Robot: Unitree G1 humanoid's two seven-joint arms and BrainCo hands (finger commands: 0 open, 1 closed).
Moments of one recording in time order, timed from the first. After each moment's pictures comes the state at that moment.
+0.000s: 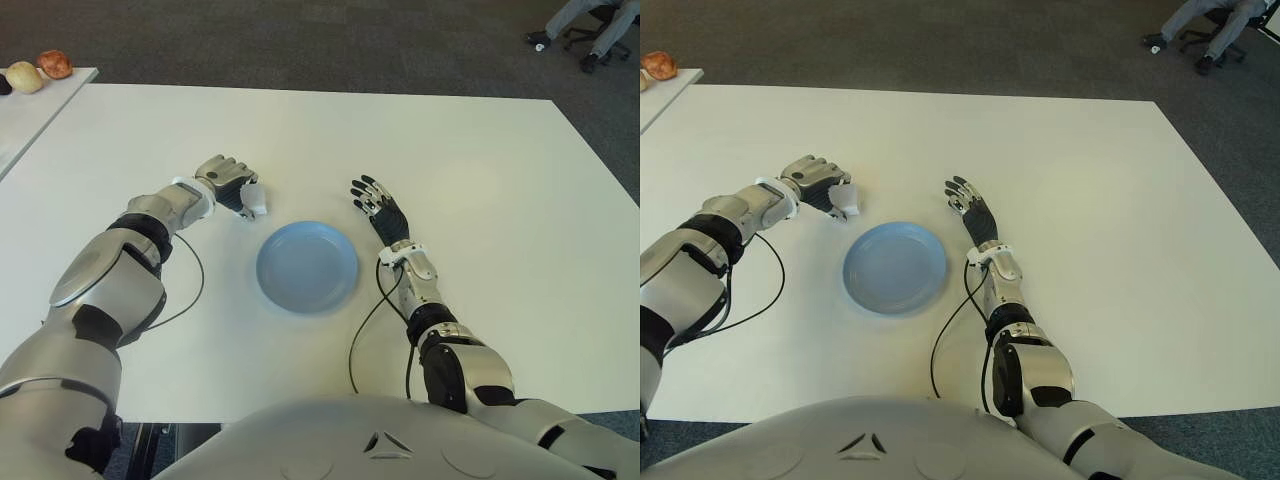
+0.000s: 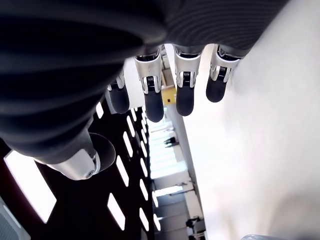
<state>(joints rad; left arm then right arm) -0.84 0.55 -0.73 1.22 0.83 -0.48 0.33 -0.43 0.05 -0.20 1.06 0.15 -0.50 0.40</state>
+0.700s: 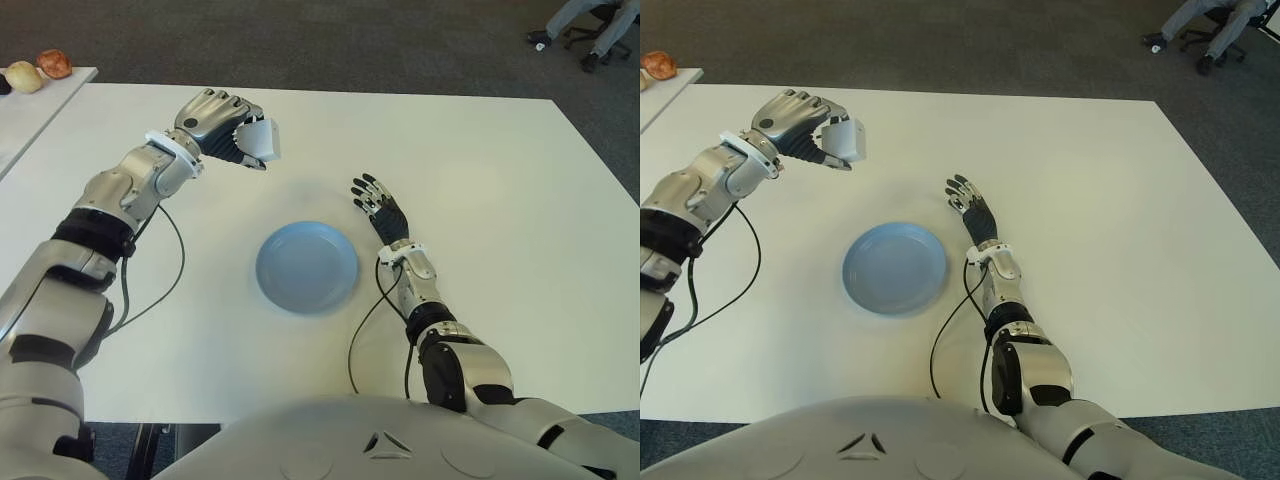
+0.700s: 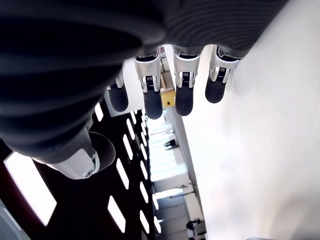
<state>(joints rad) -0.64 0.75 -0.44 0.47 0.74 -0.40 0.17 -0.44 0.06 -0.21 1.07 0.15 -0.50 0.39</state>
